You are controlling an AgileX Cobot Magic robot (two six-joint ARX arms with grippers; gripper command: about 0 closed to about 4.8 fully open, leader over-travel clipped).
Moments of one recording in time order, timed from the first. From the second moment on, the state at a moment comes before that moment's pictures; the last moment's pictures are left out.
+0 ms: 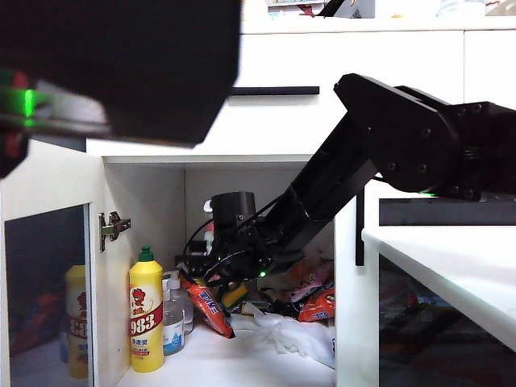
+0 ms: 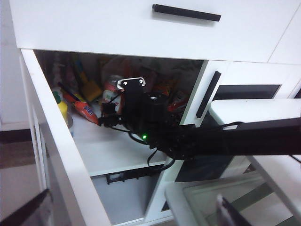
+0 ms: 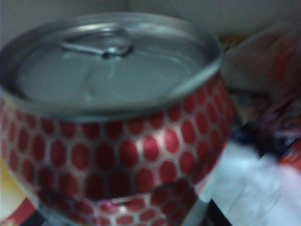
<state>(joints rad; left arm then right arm) -0.75 0.15 0.47 -0.47 -0.31 -0.19 0.61 3.00 2.40 0.45 0.35 0.13</state>
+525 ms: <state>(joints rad) -0.75 0.15 0.47 -0.47 -0.34 -0.22 0.62 3.00 2.45 0.25 0.34 0.24</state>
